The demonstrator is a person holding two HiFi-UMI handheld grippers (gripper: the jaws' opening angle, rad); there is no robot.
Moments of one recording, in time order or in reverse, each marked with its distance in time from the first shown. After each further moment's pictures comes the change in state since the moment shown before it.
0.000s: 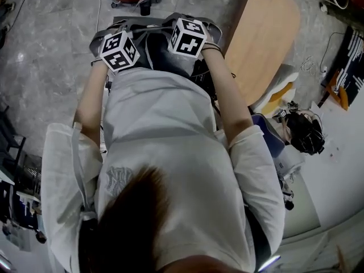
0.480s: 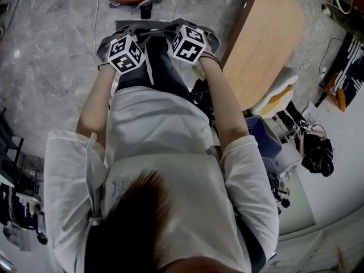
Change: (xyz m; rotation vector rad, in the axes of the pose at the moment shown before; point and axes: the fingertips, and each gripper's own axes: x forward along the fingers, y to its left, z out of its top) left arm 0.063 0.010 -0.034 -0.151 -0.037 -0.015; right arm 0.062 -0.024 -0.033 0.148 0.015 -0.033
